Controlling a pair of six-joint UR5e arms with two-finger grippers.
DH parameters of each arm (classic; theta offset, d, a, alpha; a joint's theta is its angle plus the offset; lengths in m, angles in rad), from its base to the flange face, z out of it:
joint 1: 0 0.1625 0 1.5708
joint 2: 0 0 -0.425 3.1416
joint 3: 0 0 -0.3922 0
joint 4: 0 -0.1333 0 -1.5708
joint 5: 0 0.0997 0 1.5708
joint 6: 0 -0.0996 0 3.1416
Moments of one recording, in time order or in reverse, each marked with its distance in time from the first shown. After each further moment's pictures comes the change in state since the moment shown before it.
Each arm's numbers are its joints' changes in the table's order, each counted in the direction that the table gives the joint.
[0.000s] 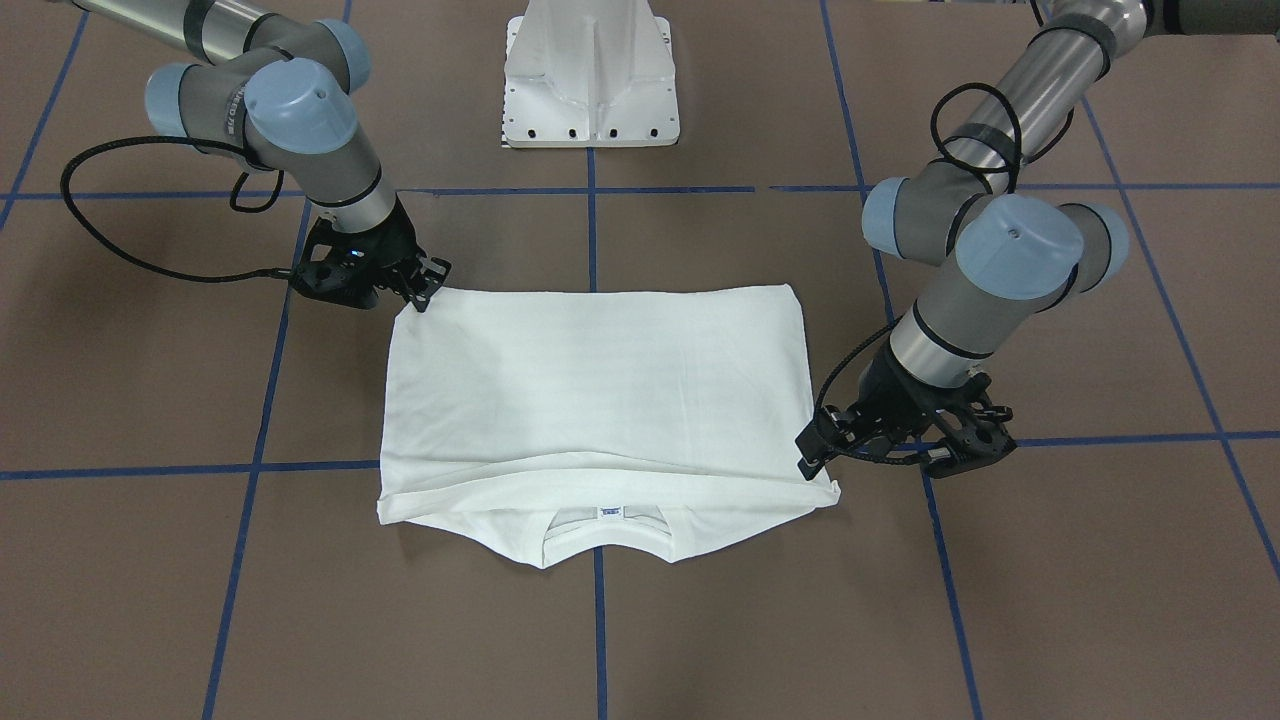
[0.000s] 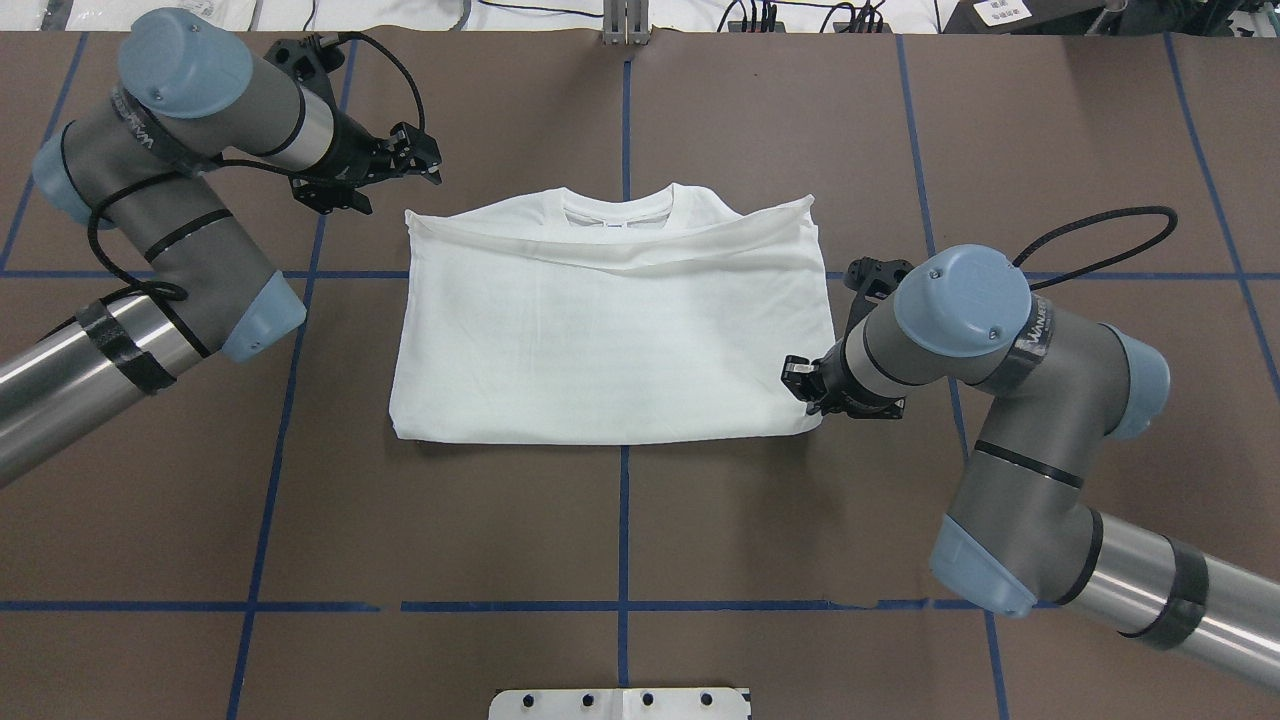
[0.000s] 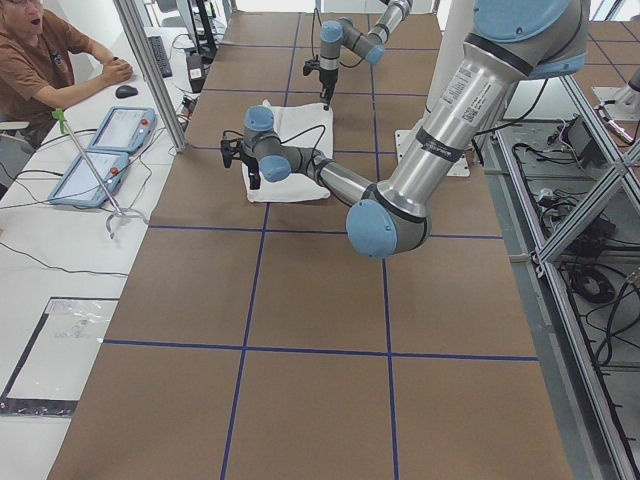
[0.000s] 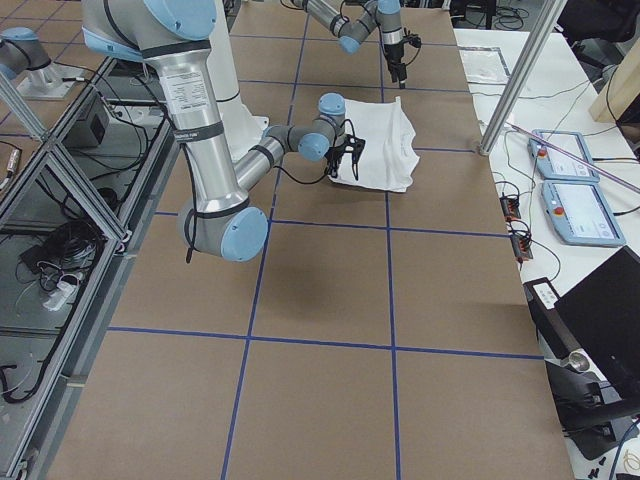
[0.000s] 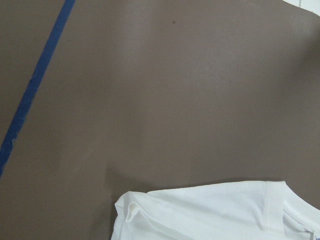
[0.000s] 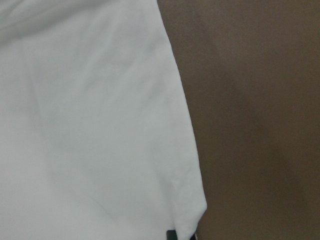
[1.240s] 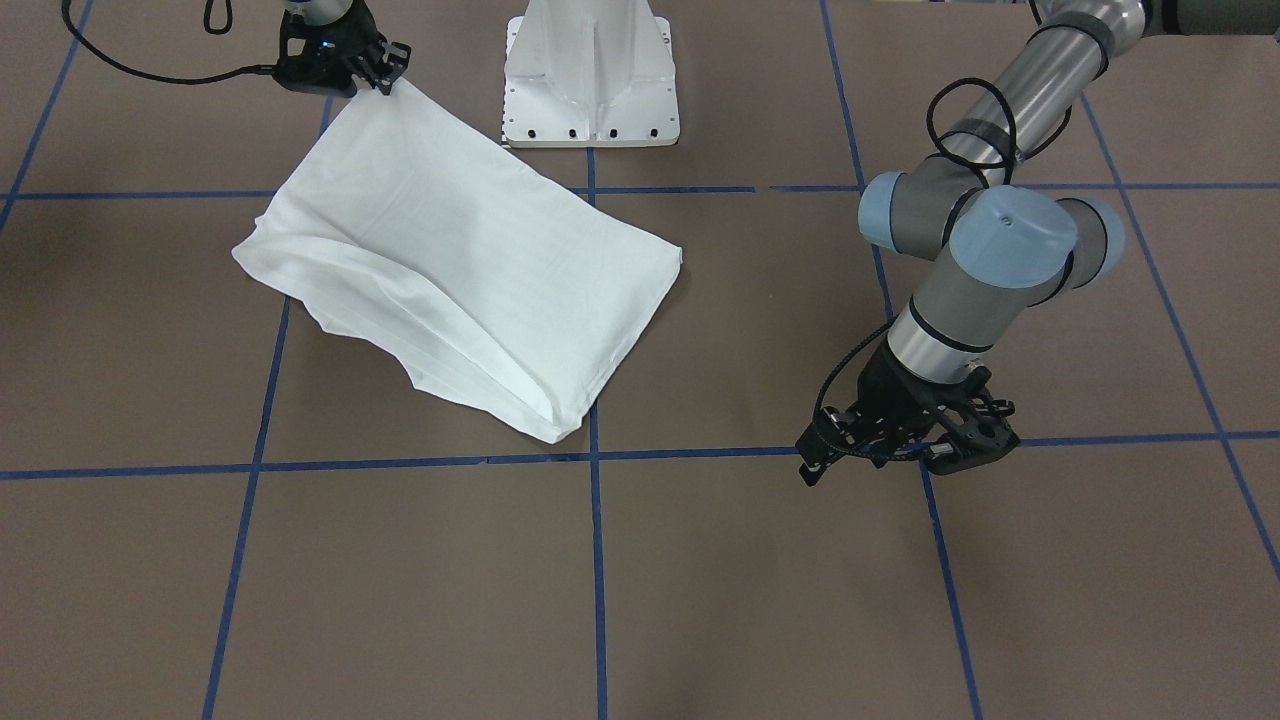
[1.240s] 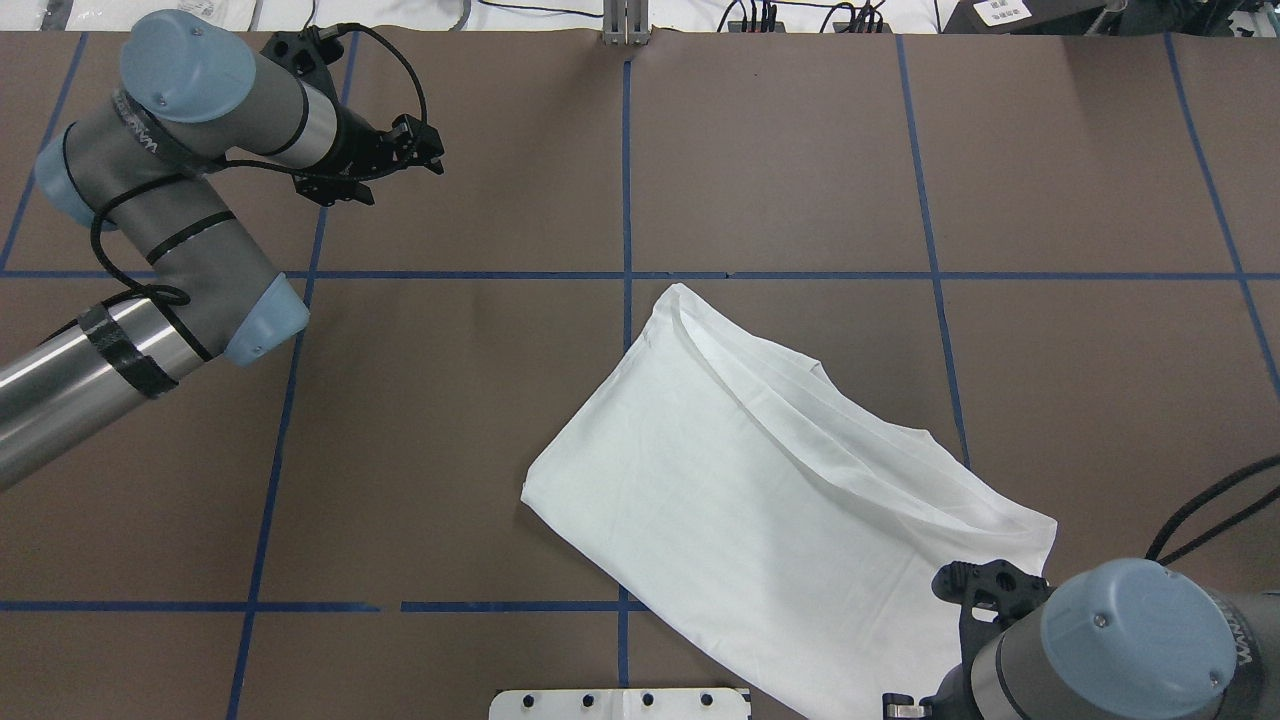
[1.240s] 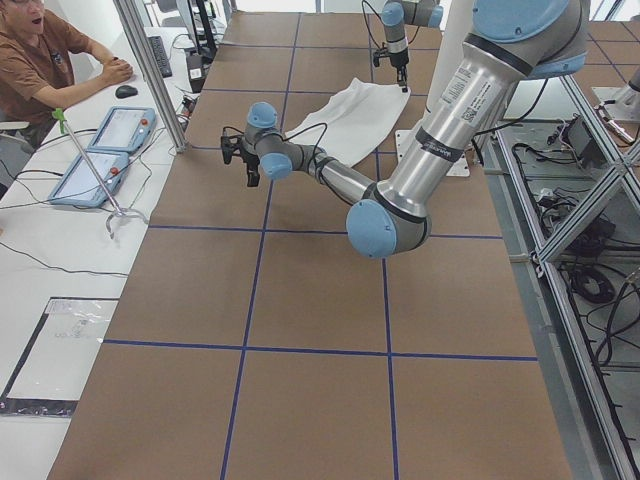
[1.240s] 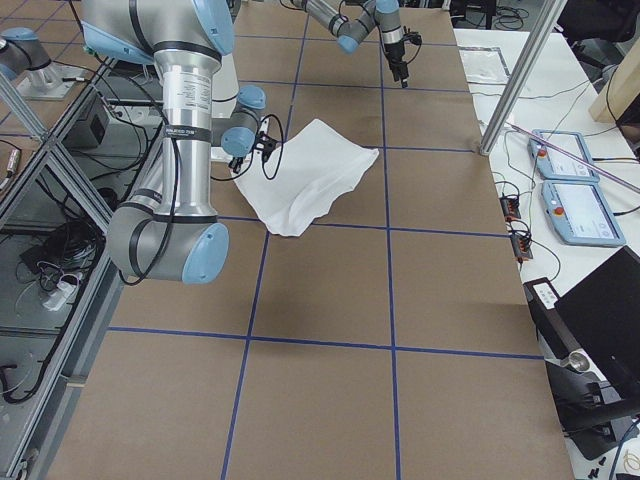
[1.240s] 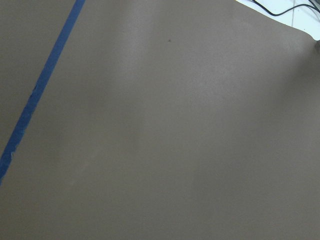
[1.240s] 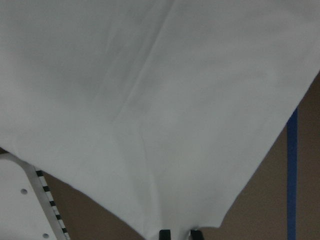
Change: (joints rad) left arm 0.007 0.001 0.022 0.001 0.049 0.016; right arm -0.475 -0.402 -0.457 0.055 0.017 -0.220
